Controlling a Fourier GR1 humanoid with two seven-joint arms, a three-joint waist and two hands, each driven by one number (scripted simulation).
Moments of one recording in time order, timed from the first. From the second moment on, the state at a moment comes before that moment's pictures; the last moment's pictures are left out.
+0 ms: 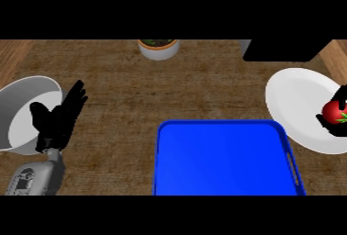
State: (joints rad) left arm -0.19 0.20 0.09 -1.40 0.02 0.00 0.18; right arm -0.30 -0.57 -0.27 -1.10 0.46 0.01 -0.55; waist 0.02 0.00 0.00
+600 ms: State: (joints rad) left arm -0.19 0.19 0.08 -1.43 0.02 -0.02 0.19; right arm -0.55 -0.67 -0.21 -0.54 0.58 0.12 -0.77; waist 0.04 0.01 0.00
